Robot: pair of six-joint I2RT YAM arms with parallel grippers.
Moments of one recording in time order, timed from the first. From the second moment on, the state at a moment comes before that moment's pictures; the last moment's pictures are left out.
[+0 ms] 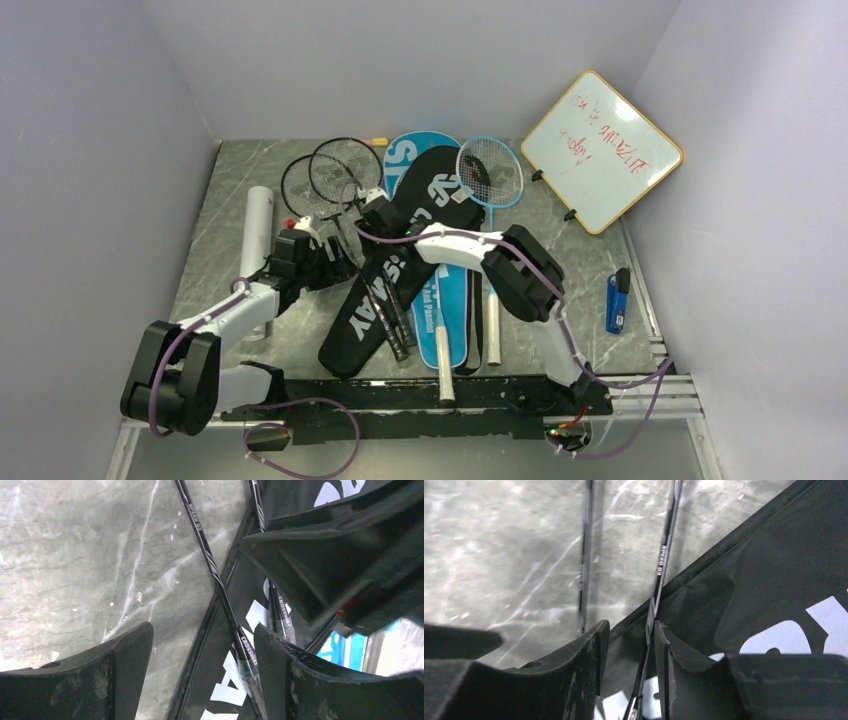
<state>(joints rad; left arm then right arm) -0.27 1.22 0.49 0.01 0.18 -0.60 0.88 2.11 1.49 -0.12 0.06 0.40</state>
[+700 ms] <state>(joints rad) -0.29 1.19 0.49 0.02 0.12 -0.57 0.95 1.86 1.29 -0.18 0.42 0.37</state>
